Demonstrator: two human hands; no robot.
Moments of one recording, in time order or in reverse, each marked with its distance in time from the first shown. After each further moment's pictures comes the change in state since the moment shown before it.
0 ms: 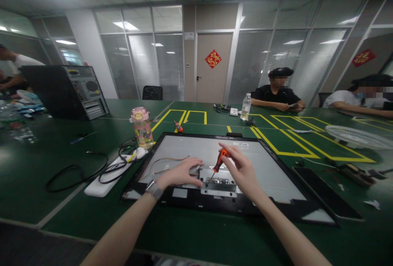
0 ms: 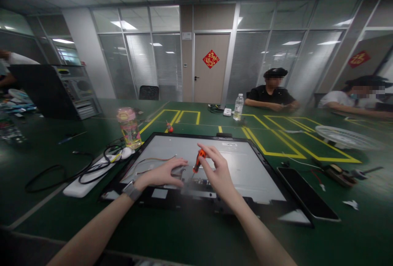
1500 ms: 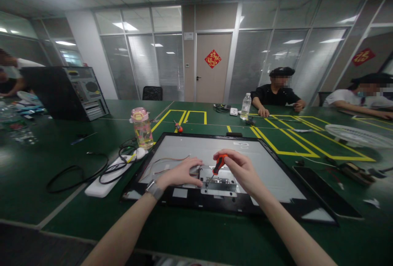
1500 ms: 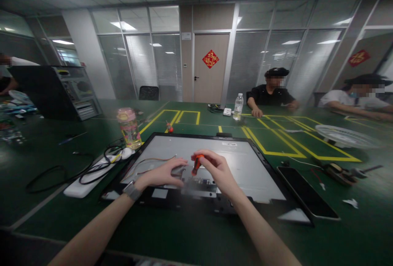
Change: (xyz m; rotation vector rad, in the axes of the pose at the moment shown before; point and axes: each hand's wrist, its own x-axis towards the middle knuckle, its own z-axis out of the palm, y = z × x) left_hand 0.000 0.005 -0.003 0.017 -0.016 -0.012; right_hand 0.001 0.001 0.000 0.577 -0.165 0.265
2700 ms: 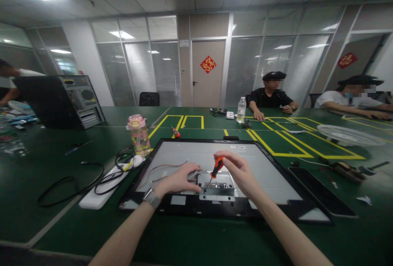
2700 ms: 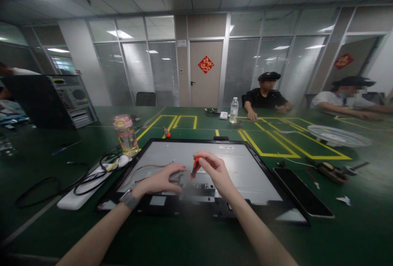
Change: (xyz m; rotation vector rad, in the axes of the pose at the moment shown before) left_hand 0.001 0.002 0.000 0.010 -0.012 -0.034; right_hand 0.003 0.004 -0.006 -0.110 0.104 -0.067
